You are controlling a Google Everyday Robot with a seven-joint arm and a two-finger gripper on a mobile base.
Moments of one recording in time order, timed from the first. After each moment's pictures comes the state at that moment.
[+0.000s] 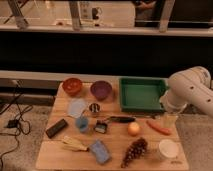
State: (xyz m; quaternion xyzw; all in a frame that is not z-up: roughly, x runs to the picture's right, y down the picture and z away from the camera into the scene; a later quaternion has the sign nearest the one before) arm 0.293 0.114 0.680 -0.28 0.02 0.03 0.96
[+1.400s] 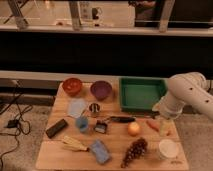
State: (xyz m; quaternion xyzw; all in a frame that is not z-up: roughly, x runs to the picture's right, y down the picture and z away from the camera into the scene) arm 0.259 0.158 0.681 -0.36 -0.06 0.01 0.93
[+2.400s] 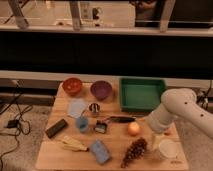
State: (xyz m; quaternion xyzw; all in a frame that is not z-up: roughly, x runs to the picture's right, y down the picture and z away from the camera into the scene) arm 0.199 0.226 0.682 -0.36 -0.19 -0.09 0.91
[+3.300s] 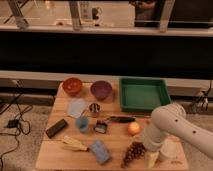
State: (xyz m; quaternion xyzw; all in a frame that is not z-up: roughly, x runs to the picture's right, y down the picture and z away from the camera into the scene) arm 0.167 0.290 0.659 -0.40 -0.20 -0.12 0.89
